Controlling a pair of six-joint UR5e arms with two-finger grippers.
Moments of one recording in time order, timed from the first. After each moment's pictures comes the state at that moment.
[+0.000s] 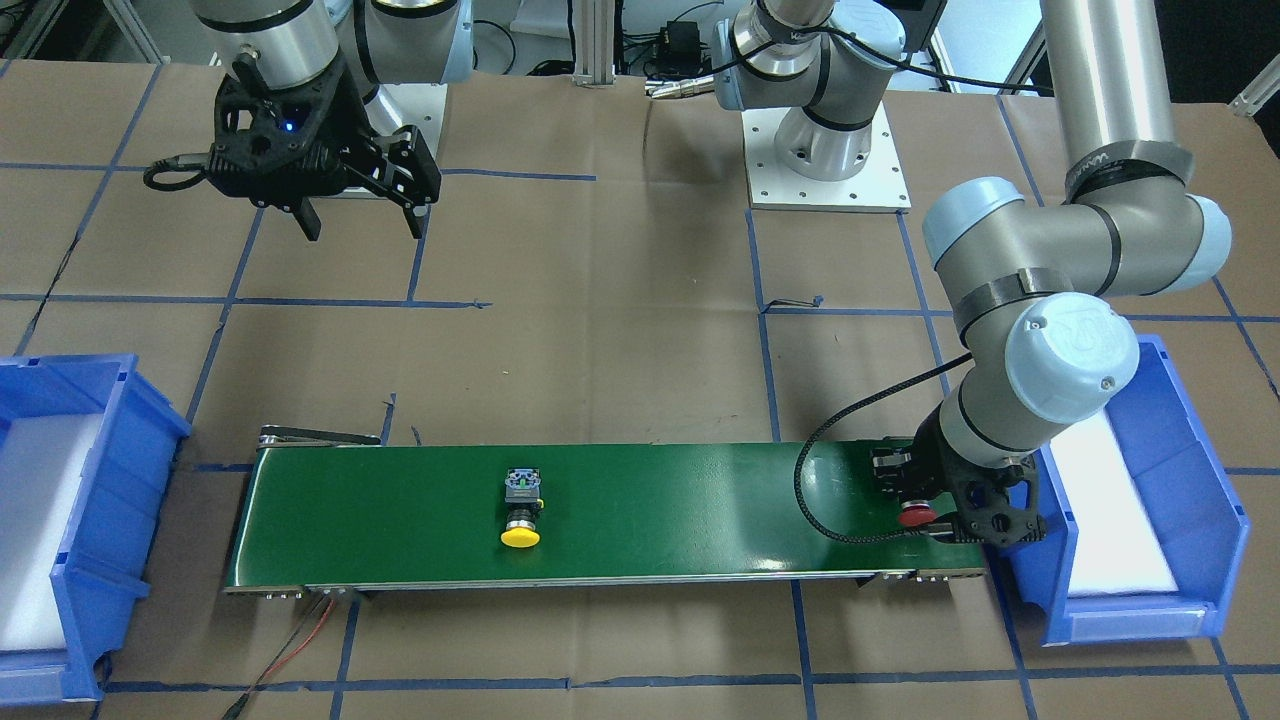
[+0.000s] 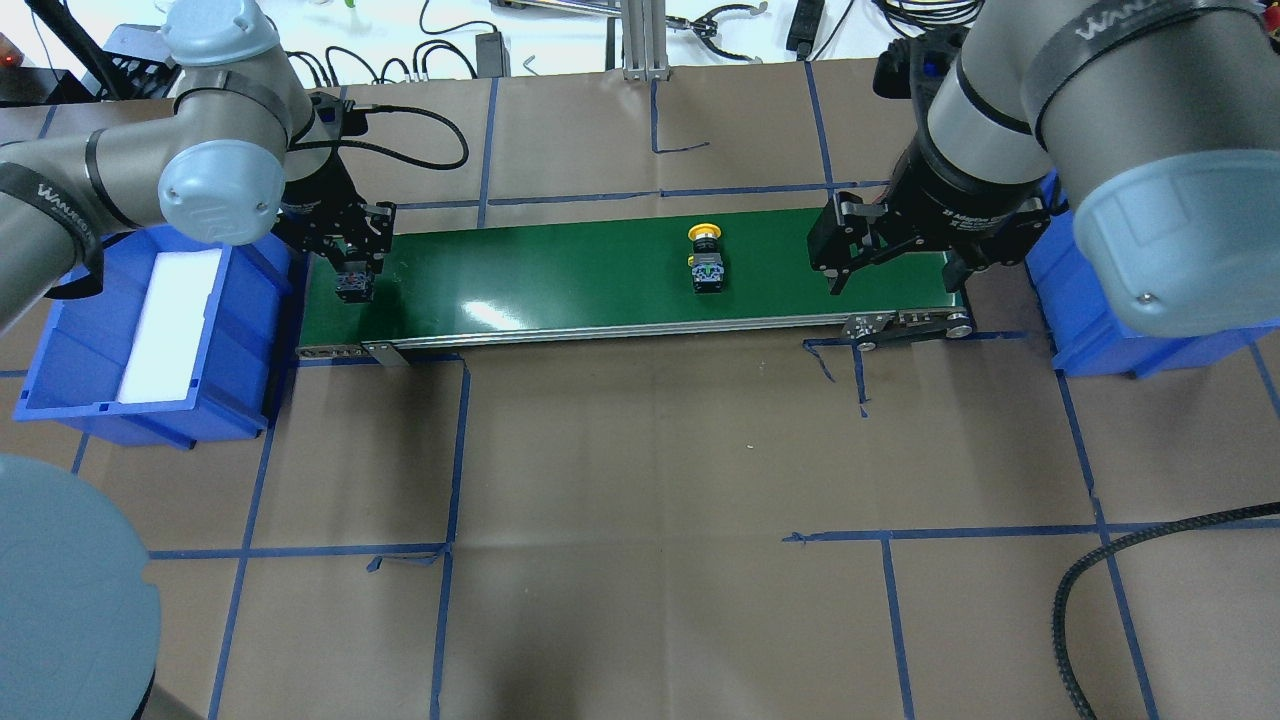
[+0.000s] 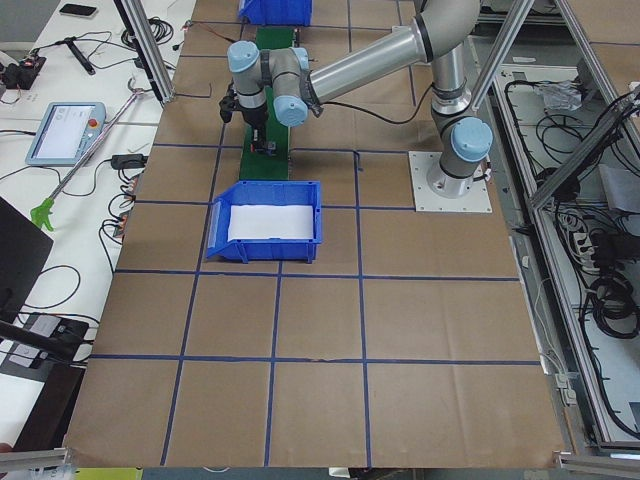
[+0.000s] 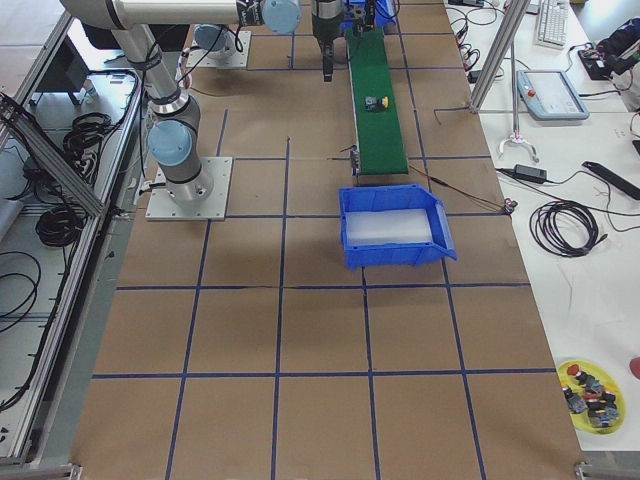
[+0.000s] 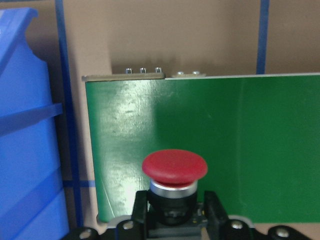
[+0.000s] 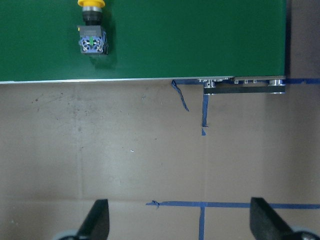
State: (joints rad) left arm -1.44 -1.99 -1.61 -1.15 1.64 0.13; right arm 1.64 -1.64 1.72 -1.72 -1.52 0.07
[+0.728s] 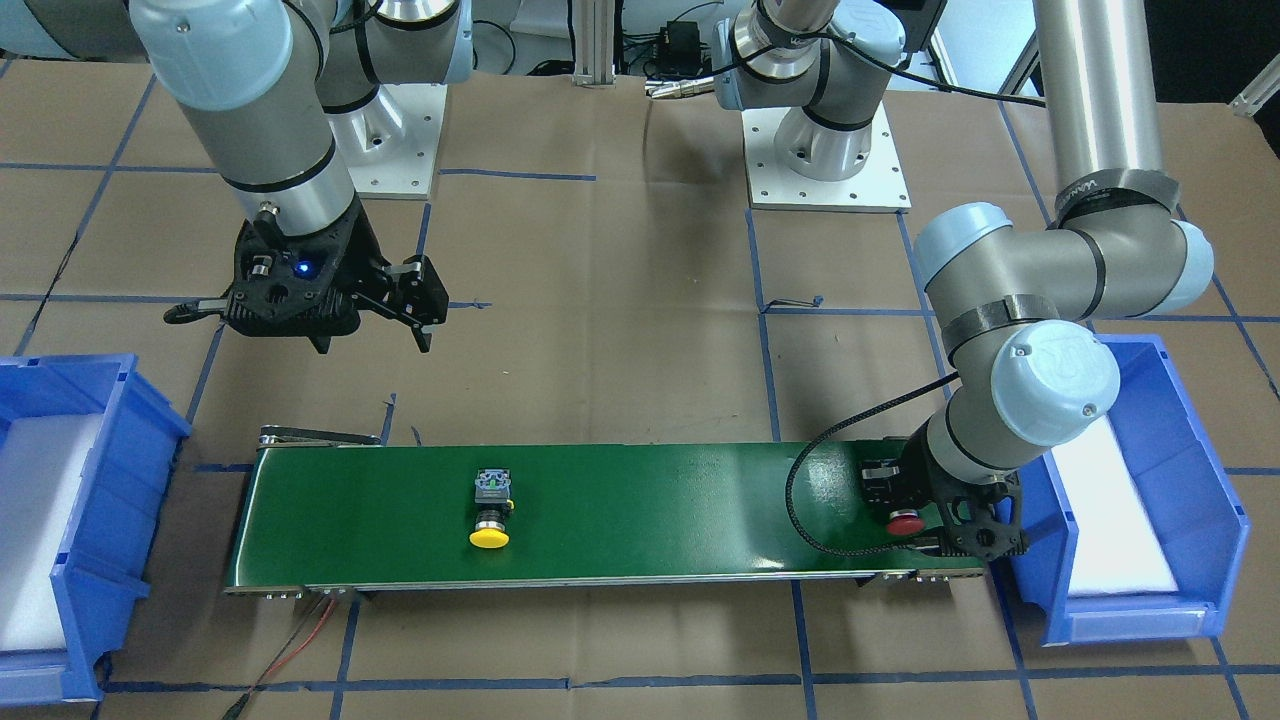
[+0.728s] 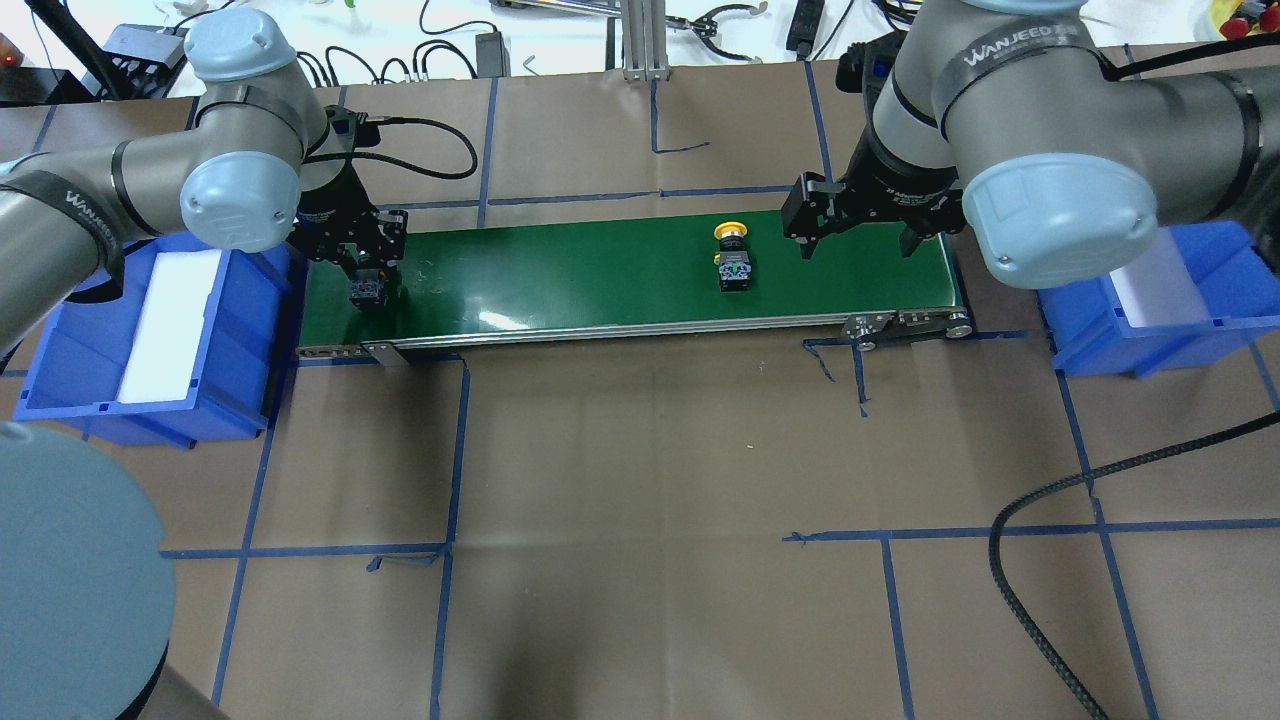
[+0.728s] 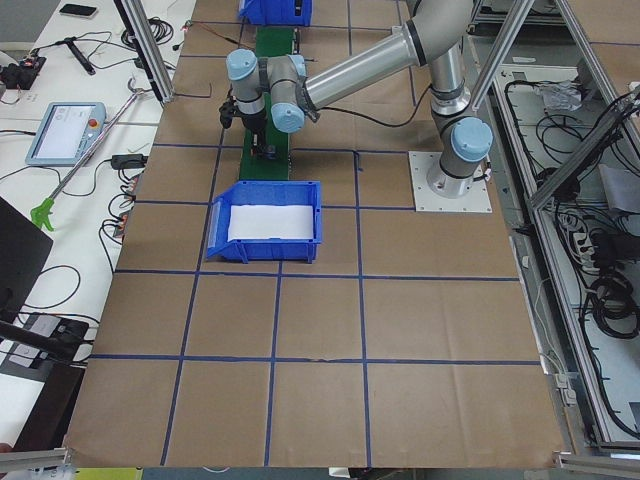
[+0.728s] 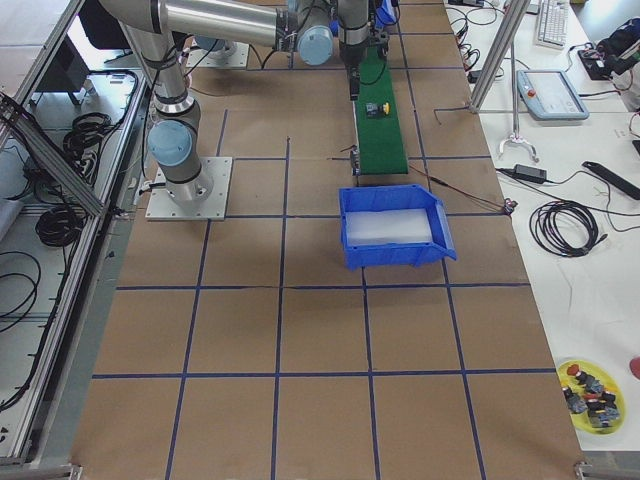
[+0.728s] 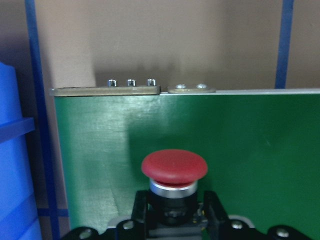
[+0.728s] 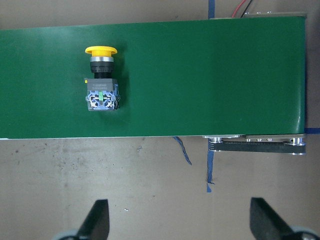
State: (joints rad) left arm -1.44 -2.01 -1.61 -1.14 1.61 0.12; right arm 1.64 -1.47 1.72 -1.92 -1.53 0.08
